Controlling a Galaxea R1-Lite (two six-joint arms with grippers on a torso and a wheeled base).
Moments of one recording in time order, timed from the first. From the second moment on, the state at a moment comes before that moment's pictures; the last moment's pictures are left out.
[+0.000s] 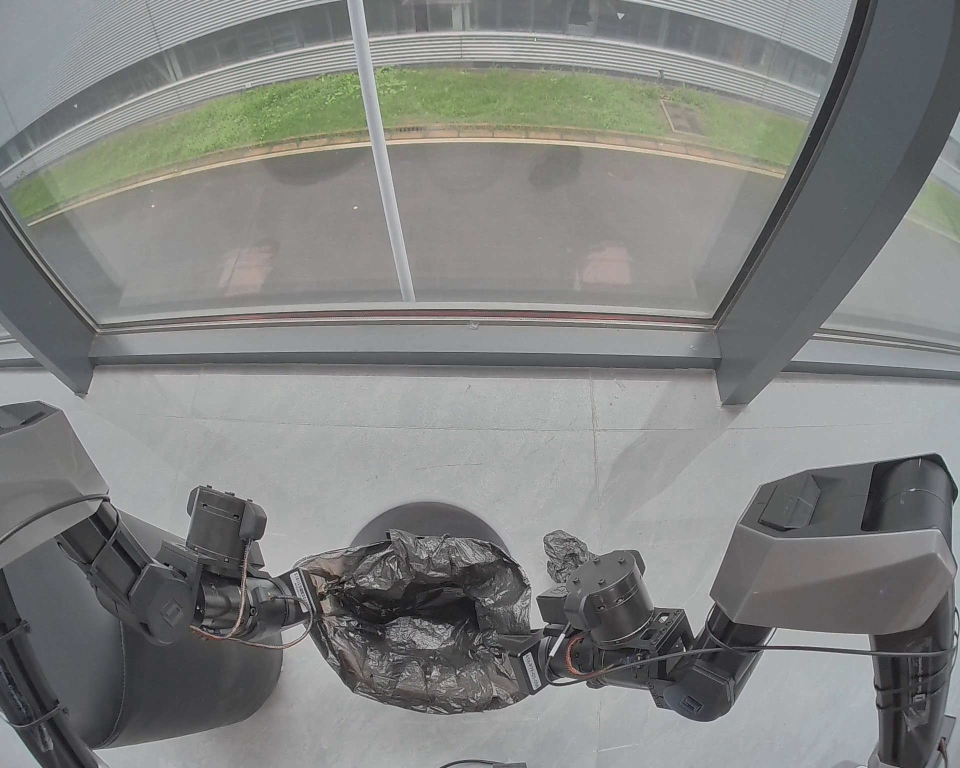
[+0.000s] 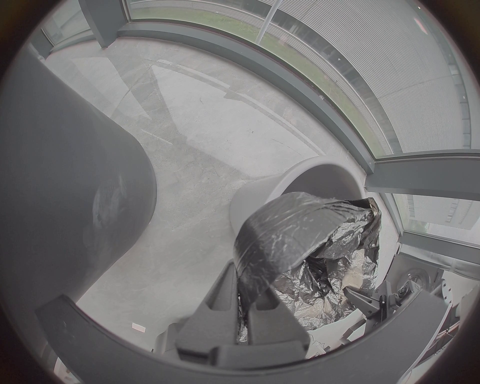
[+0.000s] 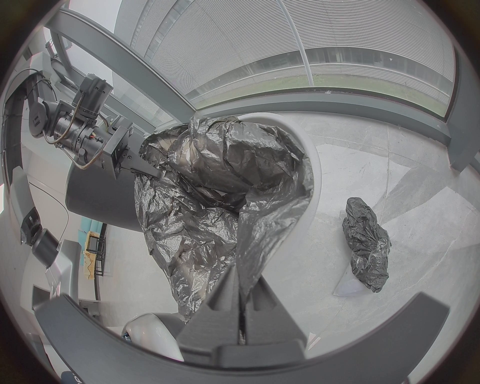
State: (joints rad) left arm -0.26 1.99 -0.55 -0.52 -0.11 -0.64; right arm 0.77 2.35 -0.72 -1.00 0.06 0.20
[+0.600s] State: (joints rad) left arm -0.26 2.00 -0.55 -0.52 -0.11 -0.64; right arm 0.77 2.34 -0.65 -1.09 0.03 0.18
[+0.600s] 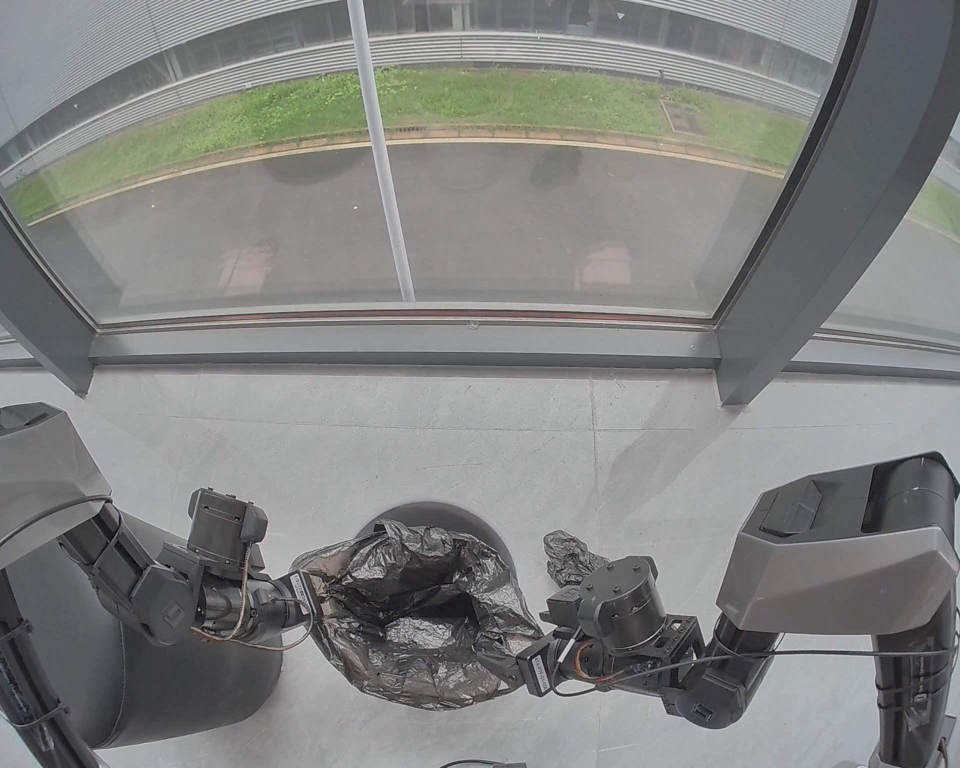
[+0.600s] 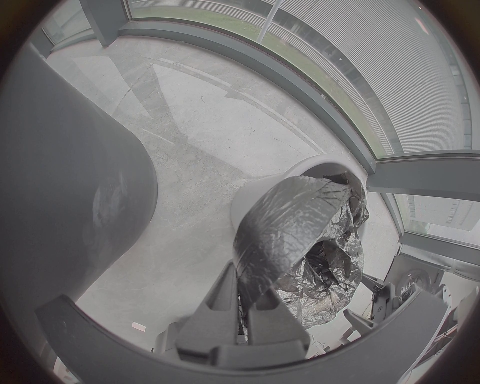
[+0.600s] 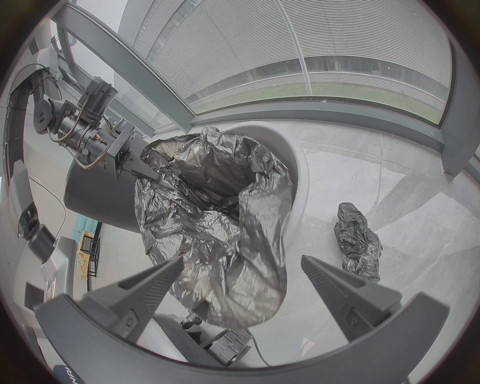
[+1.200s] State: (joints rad) left arm -0.26 1.98 -0.54 -0.52 -0.11 -0.65; right arm 0.75 2.25 -0.67 -1.15 -0.12 0.01
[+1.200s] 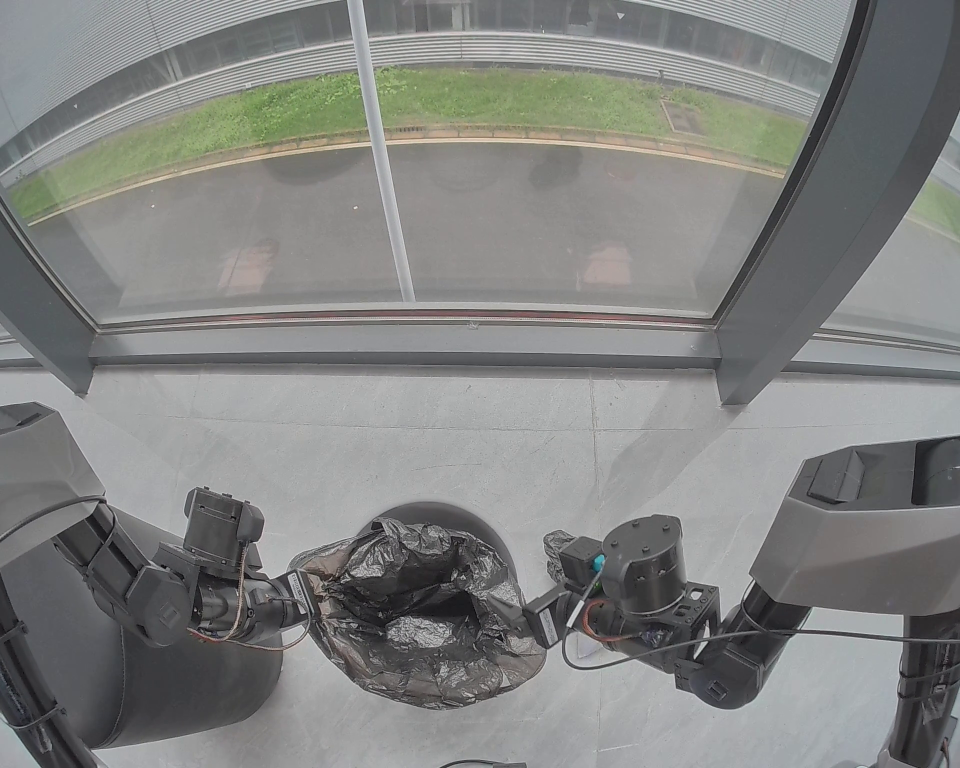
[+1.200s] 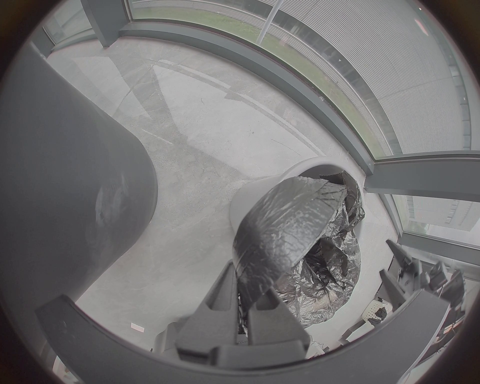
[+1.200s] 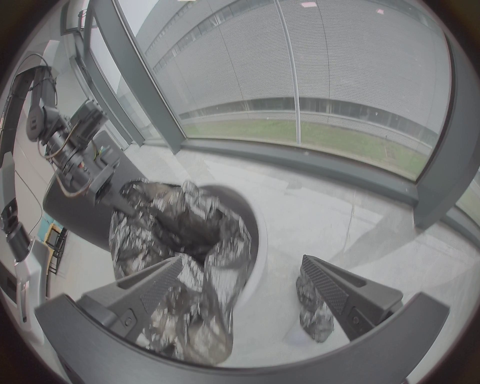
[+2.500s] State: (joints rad) left arm -0.27 2.00 -0.50 -0.66 -0.12 -0.64; right arm 0.79 2.49 -1.29 -0.82 -0.10 -0.14
